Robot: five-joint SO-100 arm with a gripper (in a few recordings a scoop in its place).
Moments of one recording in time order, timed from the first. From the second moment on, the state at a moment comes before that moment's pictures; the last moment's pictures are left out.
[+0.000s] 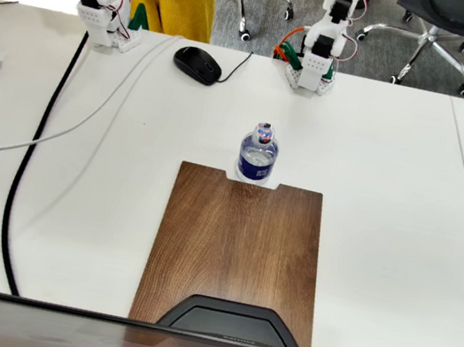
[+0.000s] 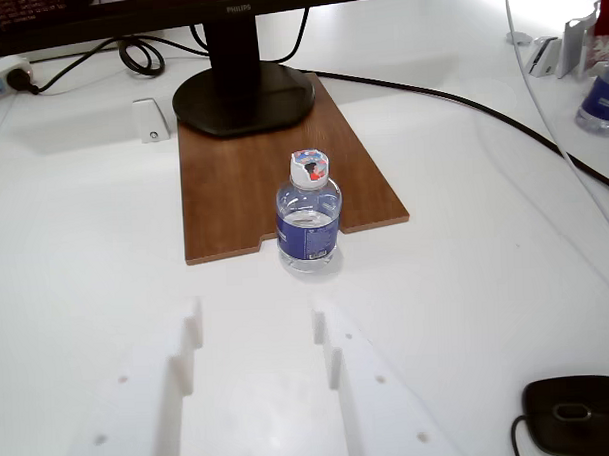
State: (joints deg) arm 5.2 188.6 98.4 103.0 -91.3
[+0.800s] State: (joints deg) arm 6.3 188.5 133.6 60.7 -90.6
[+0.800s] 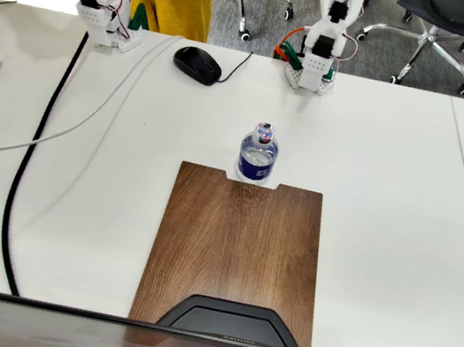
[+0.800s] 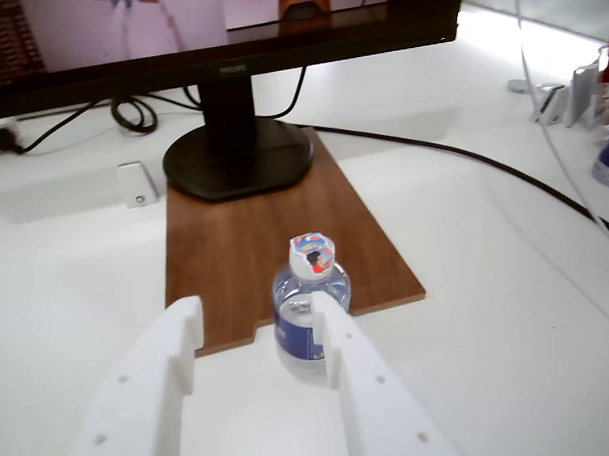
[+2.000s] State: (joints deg) arm 12.4 187.7 177.2 12.0 -96.6
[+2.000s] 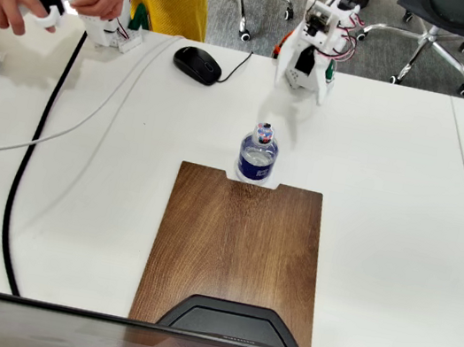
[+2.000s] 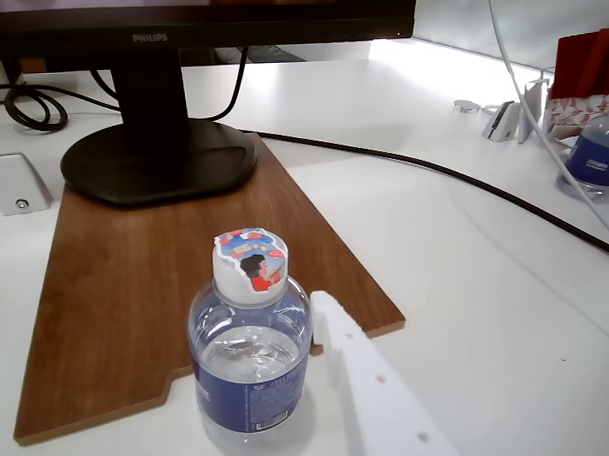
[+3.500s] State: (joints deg) arm 13.4 153.0 168.3 -13.3 -96.7
